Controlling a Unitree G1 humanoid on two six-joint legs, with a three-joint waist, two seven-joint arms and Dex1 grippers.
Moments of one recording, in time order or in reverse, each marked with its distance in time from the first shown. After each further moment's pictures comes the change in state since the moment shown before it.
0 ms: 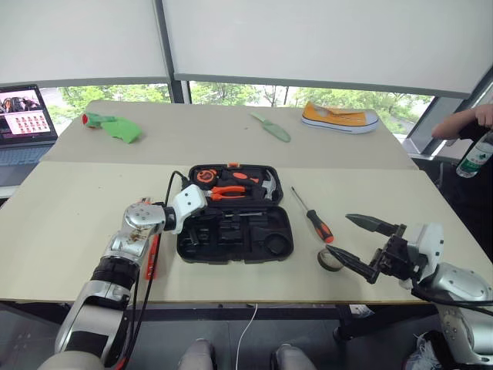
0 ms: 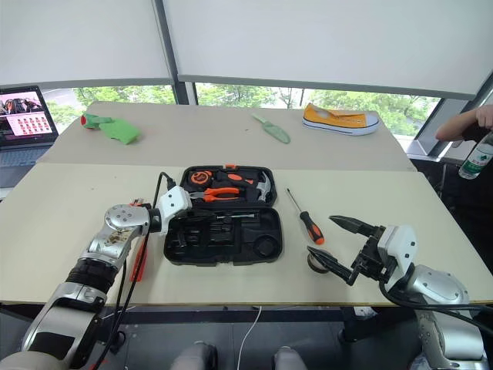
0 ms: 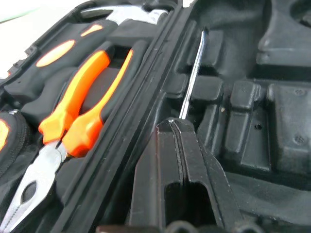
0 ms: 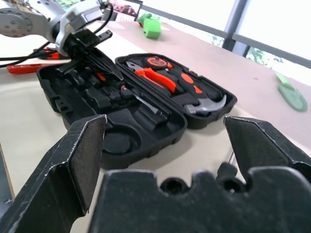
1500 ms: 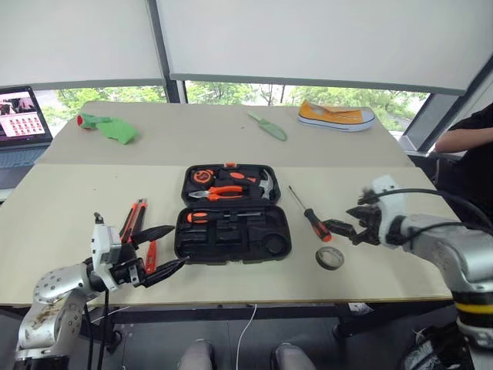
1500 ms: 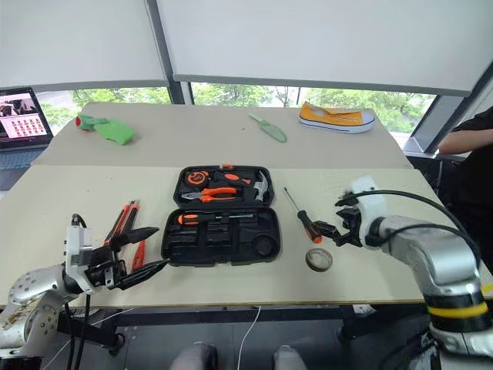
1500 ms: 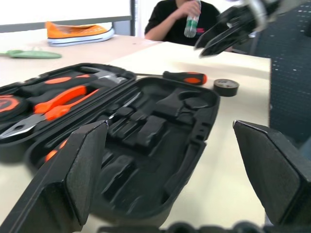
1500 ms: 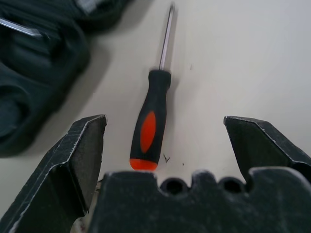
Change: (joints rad) left arm 0.687 0.106 0.406 -0.694 -0.582 0.191 -0.156; right arm -0.554 -0.157 0.266 0.097 -0.027 1.092 -0.418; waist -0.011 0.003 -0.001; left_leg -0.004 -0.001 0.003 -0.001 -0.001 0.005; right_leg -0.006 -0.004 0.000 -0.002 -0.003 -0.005
